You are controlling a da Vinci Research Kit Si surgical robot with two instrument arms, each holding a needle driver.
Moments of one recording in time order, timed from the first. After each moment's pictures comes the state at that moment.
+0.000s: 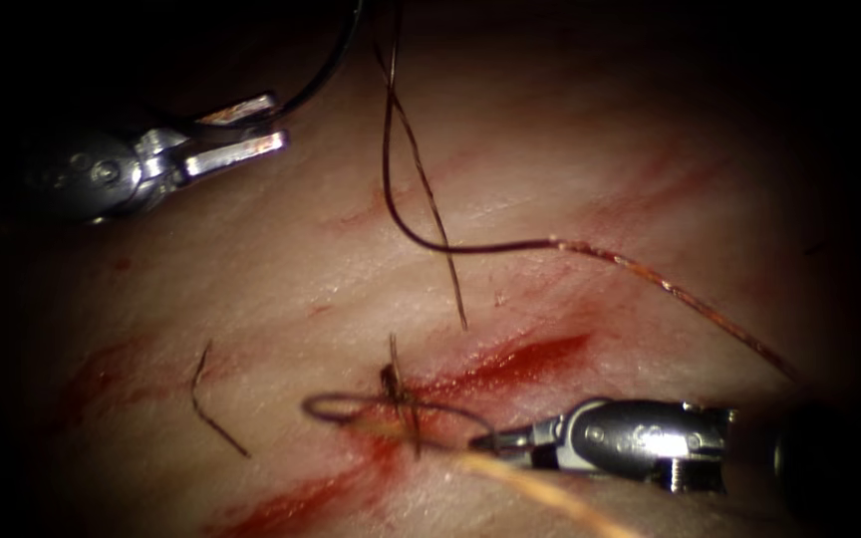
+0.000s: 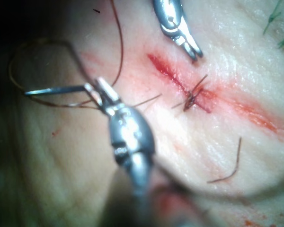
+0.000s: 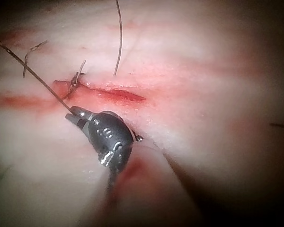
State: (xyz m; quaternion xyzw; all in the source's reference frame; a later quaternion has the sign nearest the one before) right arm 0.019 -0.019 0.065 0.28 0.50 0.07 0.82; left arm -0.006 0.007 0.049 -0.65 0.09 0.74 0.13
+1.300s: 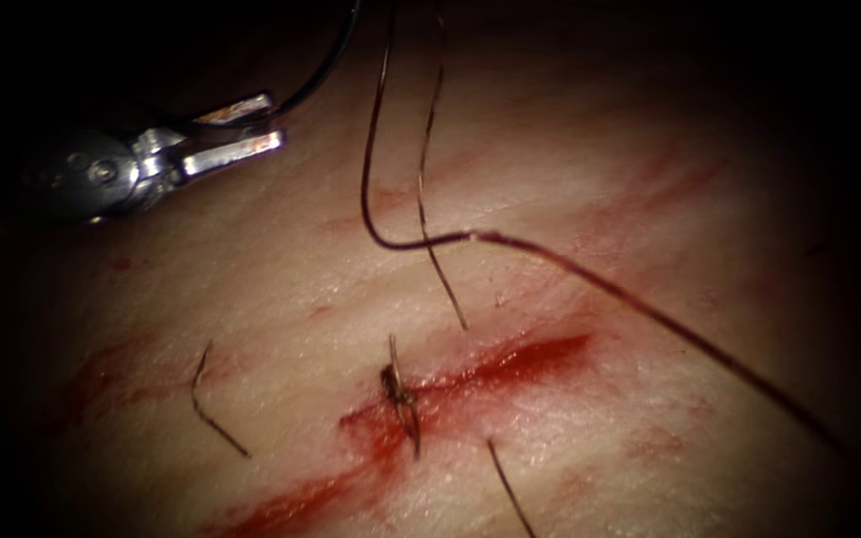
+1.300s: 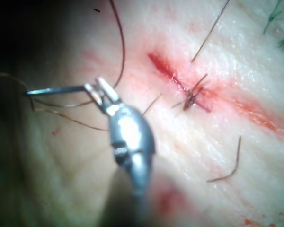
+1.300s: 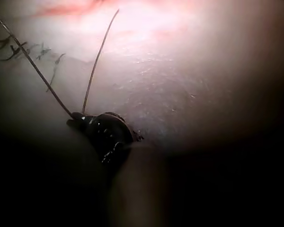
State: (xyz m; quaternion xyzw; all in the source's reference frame) right arm 0.007 -0.038 0.047 0.39 0.46 0.01 0.80; left arm -0.006 0.007 0.049 -0.65 0.09 0.74 0.13
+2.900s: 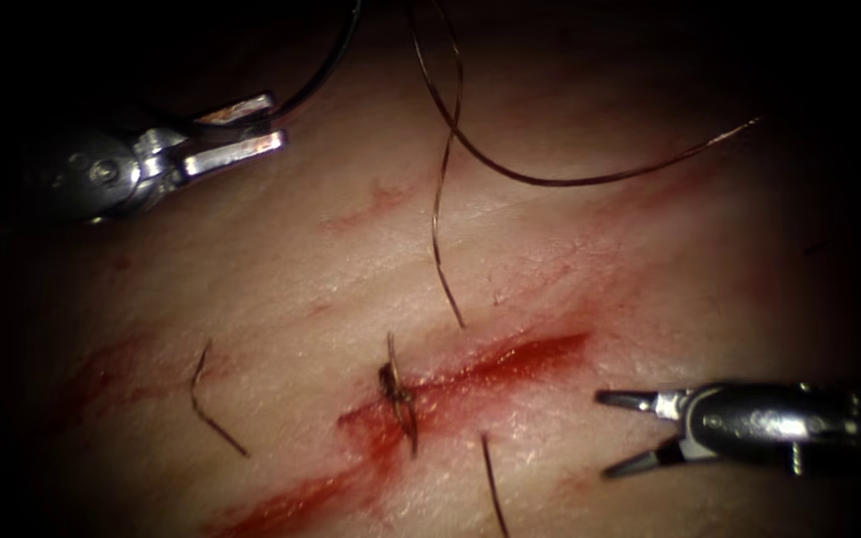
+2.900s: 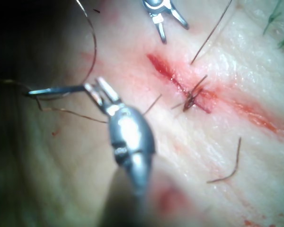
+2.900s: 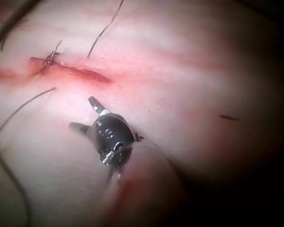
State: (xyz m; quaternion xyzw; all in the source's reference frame) right arm 0.013 -0.017 0.063 0.11 0.54 0.06 0.83; left arm -0.006 0.007 0.049 -0.65 0.09 0.74 0.13
